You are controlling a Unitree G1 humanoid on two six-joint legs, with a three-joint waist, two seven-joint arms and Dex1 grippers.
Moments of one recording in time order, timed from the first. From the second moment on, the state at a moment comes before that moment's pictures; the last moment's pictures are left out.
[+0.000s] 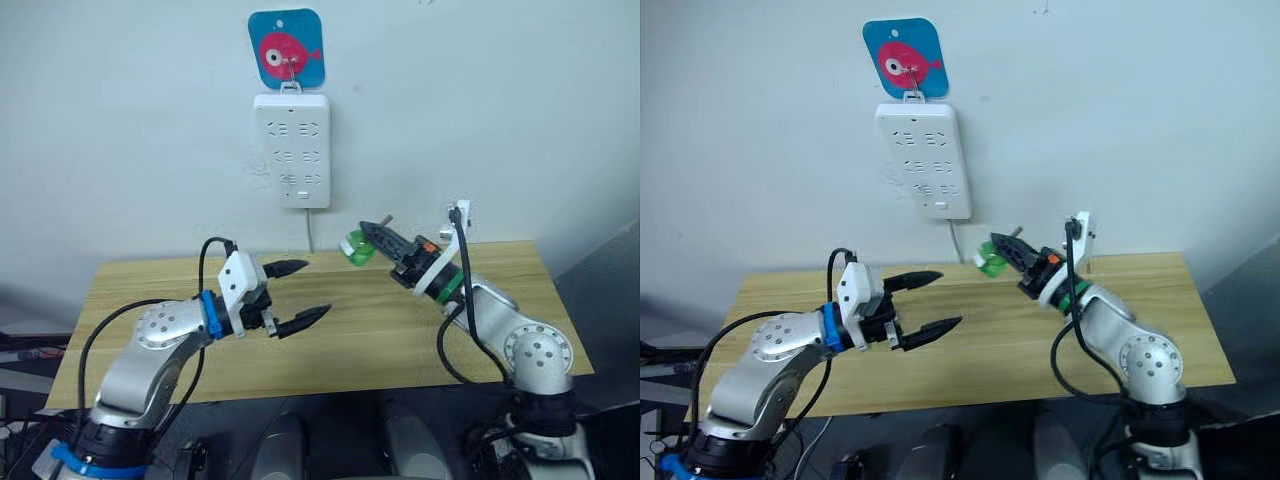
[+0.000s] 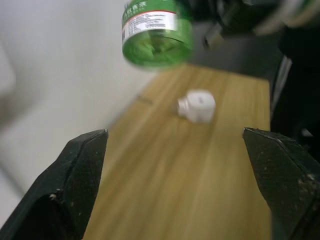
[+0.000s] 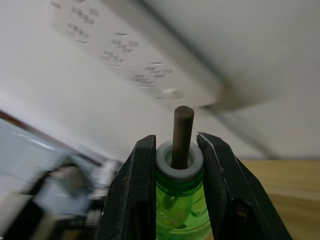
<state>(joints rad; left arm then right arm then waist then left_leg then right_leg) -0.08 0.66 0.00 -0.35 -0.48 0.34 -0.93 -0.33 -0.32 0.01 -0.35 1.05 0.73 0.05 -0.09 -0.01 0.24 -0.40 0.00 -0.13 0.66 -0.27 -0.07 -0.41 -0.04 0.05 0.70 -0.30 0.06</state>
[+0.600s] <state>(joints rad) -0.01 0.78 0.05 -0.48 -0.61 0.52 -0.99 -0.44 -0.19 0.21 0.64 0.09 -0.17 0.14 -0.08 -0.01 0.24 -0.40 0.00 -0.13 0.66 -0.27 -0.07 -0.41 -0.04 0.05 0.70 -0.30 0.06</state>
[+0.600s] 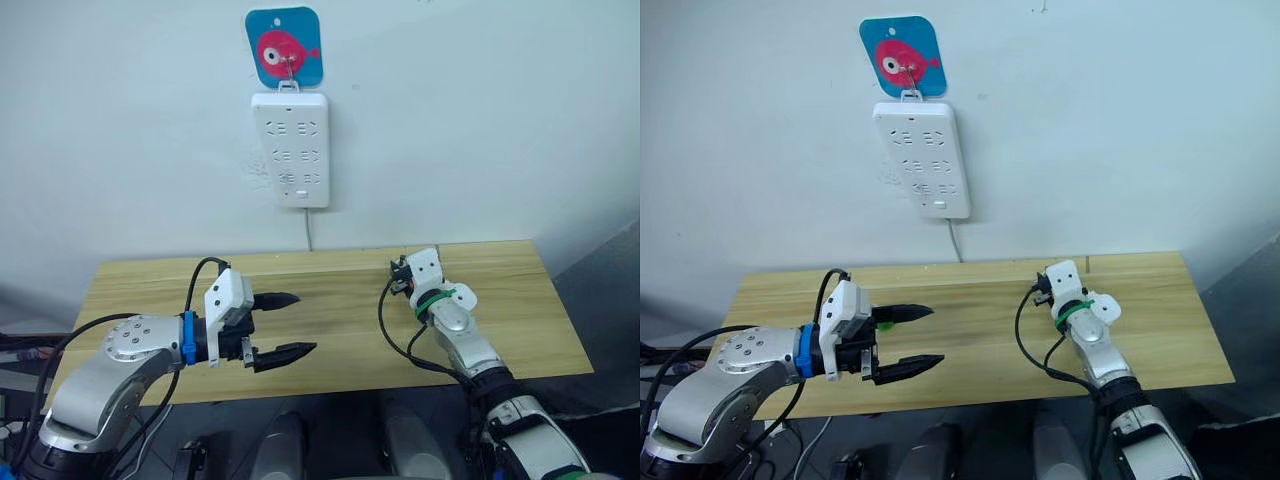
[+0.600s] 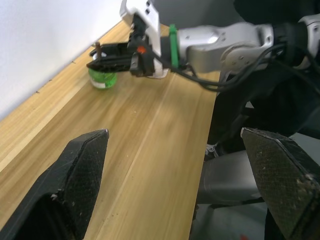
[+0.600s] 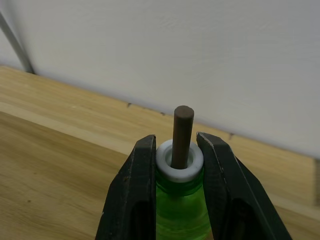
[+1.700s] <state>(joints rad) 0.54 0.45 0.33 -0.48 -0.48 0.33 -0.62 -0.45 -0.69 0.24 -0.34 0.36 0.40 1.00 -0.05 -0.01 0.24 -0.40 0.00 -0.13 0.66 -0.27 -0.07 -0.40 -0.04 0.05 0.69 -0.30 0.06</state>
